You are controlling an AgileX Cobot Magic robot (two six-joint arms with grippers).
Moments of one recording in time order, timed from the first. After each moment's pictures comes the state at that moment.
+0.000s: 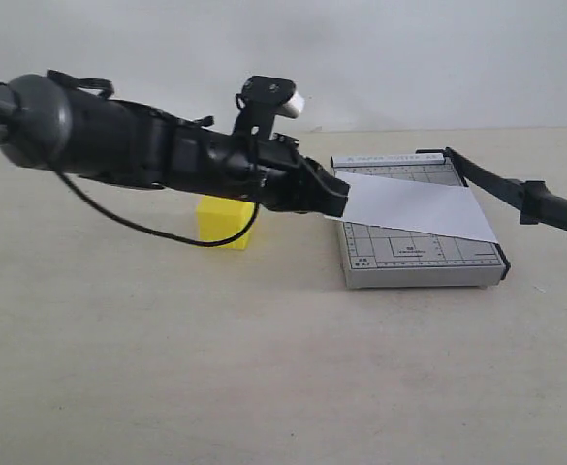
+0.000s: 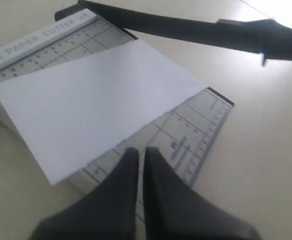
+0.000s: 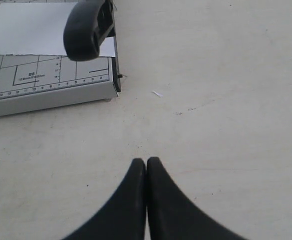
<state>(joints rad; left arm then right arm) -0.54 2.08 -1.31 -1.73 0.50 1.77 -0.05 0.77 -0.22 0.37 0.21 -0.27</state>
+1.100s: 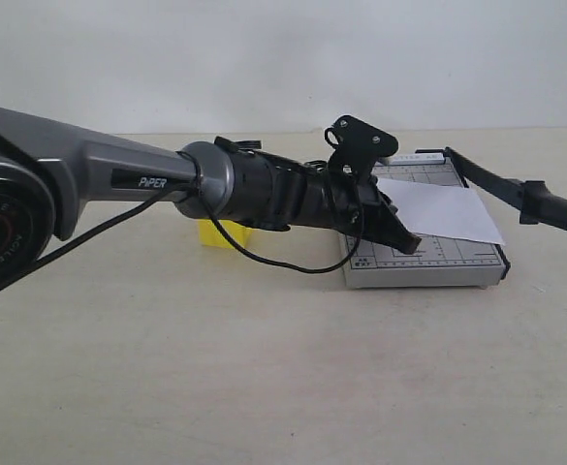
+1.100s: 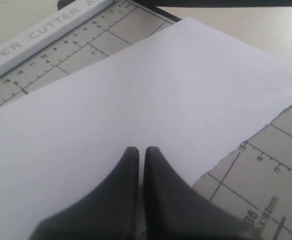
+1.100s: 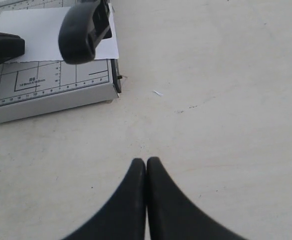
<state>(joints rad) -0.72 2.41 -1.70 -1.74 0.14 1.83 -0.05 0.77 -0.22 0.37 0.21 -0.22</state>
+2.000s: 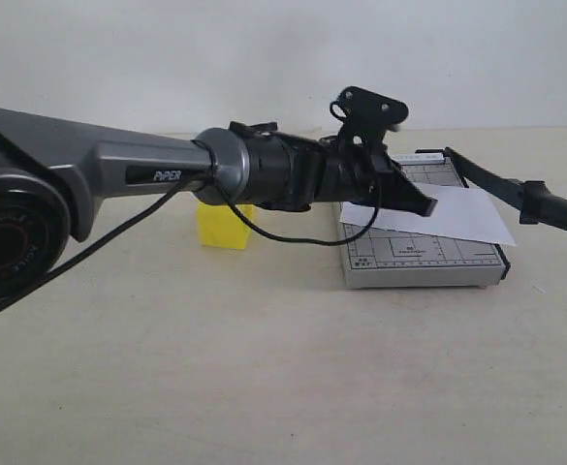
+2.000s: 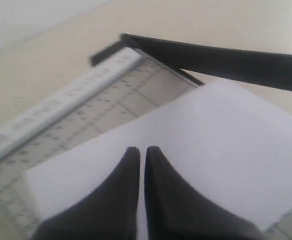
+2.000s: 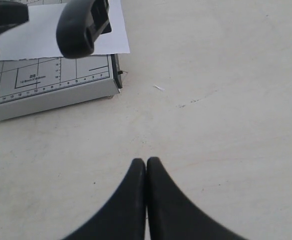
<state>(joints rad) -0.73 2.43 -1.83 -1.74 0.03 1.74 -0.05 0.77 -0.22 0.37 0.22 -0.21</state>
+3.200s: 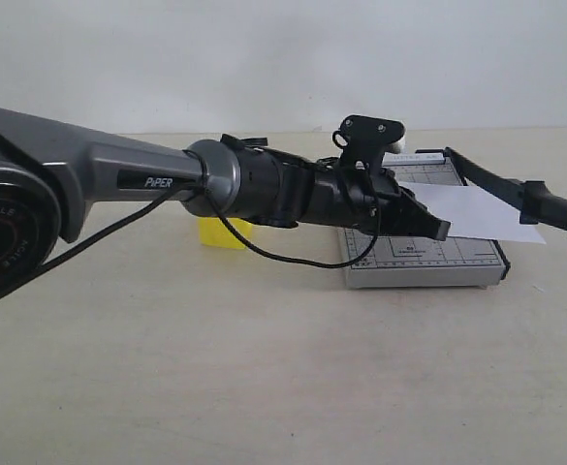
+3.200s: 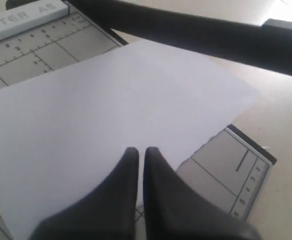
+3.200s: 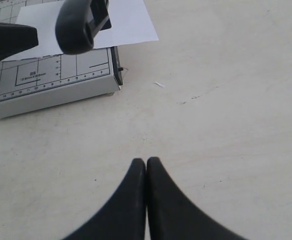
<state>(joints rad) -0.73 2.41 -1.73 -1.75 0.27 1.62 -0.05 0.77 -0.22 0.37 0.23 -0.20</state>
